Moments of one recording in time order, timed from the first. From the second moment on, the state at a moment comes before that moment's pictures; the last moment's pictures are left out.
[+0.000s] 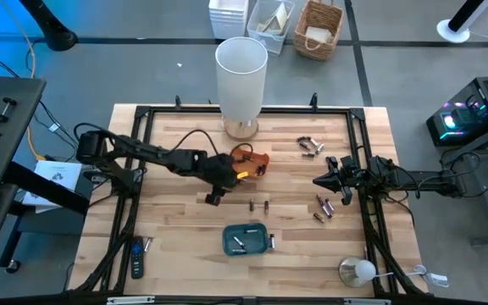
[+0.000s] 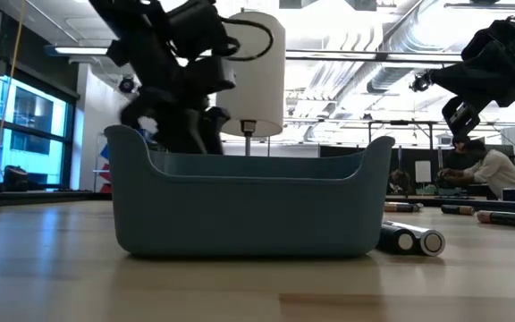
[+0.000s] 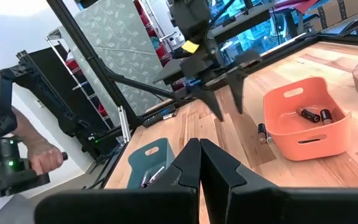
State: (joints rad) left arm 0.05 1.65 0.92 -0.22 0.04 0.41; right arm -0.03 0.05 0.01 0.03 -0.11 0.47
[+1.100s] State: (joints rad) left arm 0.07 1.79 0.92 -0.18 0.08 0.36; right arm -0.03 0.05 0.01 0.03 -0.12 0.47
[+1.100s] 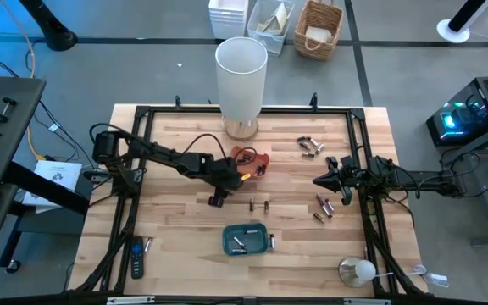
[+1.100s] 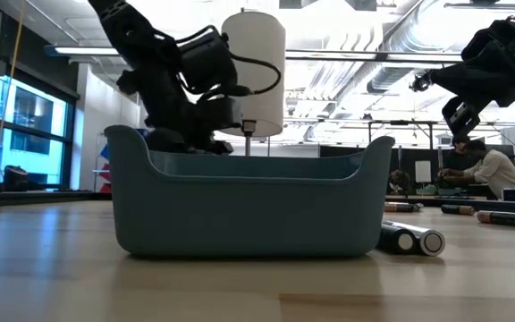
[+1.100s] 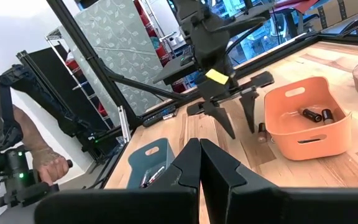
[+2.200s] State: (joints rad) left arm 0.06 1.72 0.97 -0.18 0.18 0.16; right arm -0.03 0.05 0.01 0.03 -0.11 0.47
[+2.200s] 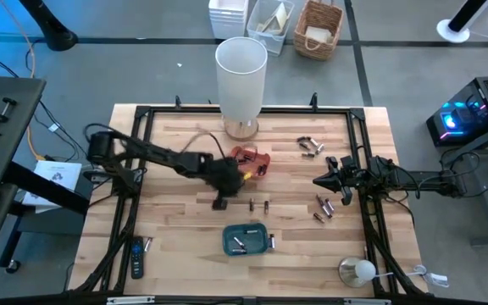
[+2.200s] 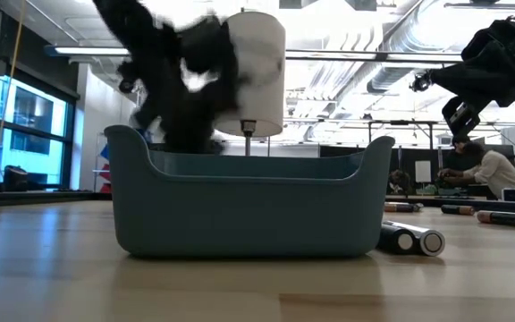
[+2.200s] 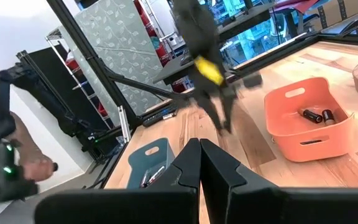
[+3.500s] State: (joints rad) left arm 0.05 1.76 1.02 -0.19 0.06 0.40; right arm -0.03 0.07 0.01 0.03 -0.12 0.47
